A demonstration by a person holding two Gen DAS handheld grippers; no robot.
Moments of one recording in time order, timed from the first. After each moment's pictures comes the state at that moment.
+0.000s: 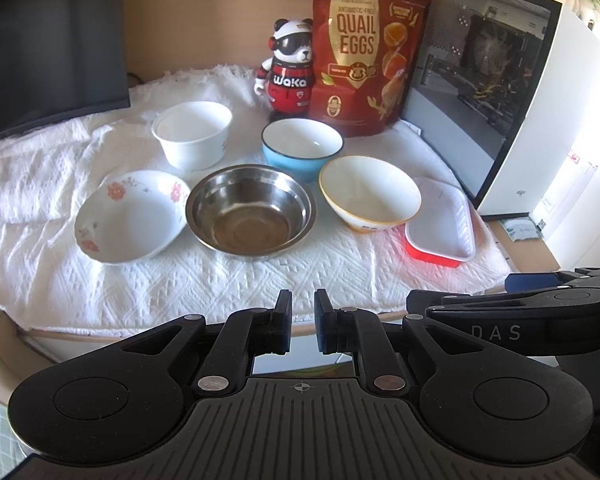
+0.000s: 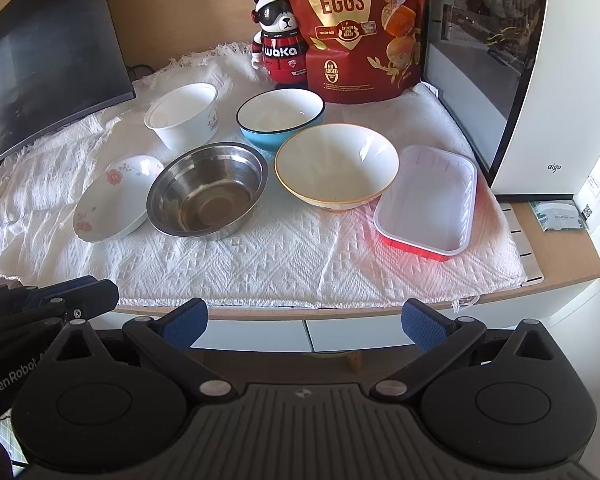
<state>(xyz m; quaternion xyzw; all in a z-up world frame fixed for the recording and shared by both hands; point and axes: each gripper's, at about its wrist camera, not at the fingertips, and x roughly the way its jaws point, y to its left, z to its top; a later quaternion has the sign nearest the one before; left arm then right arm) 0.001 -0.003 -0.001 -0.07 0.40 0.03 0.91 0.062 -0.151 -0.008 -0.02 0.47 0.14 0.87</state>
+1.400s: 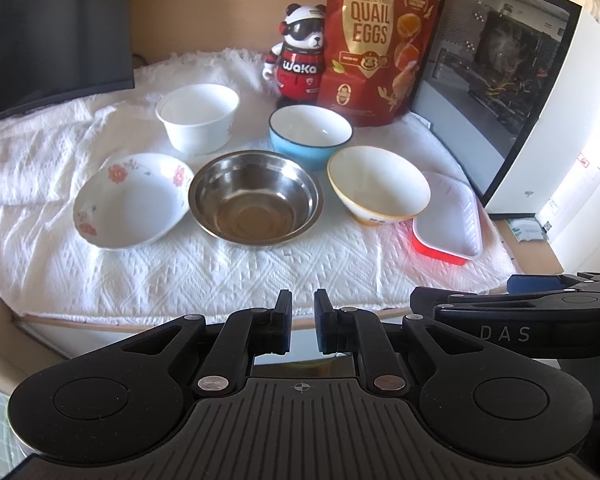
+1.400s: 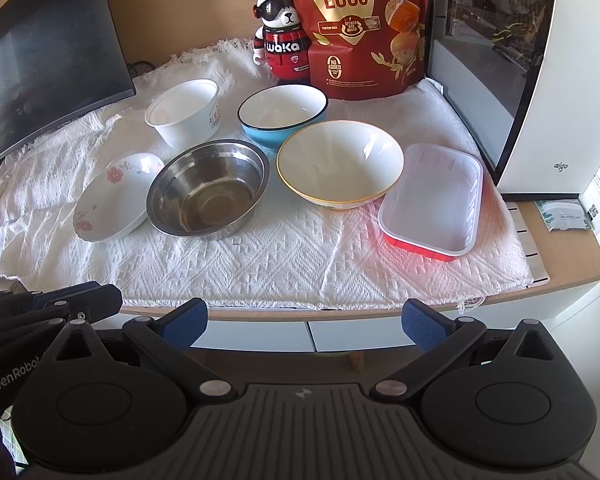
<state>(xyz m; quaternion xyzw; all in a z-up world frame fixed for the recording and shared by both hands) 0.008 0.006 -0.011 -0.08 0.42 0.04 0.90 0.067 -0.147 -0.015 -0.02 0.47 0.14 0.87</state>
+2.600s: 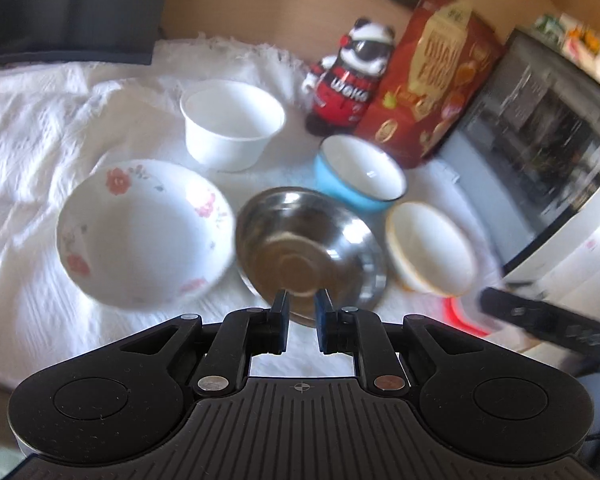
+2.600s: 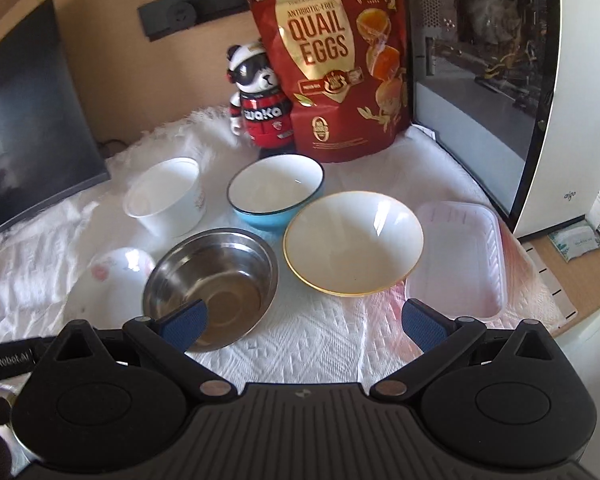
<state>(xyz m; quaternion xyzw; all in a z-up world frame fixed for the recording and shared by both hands) 0.091 0.142 -0.052 -0.17 0.41 -0.01 0.90 0.119 -0.100 -0.020 0.04 0.40 0.08 0.91</state>
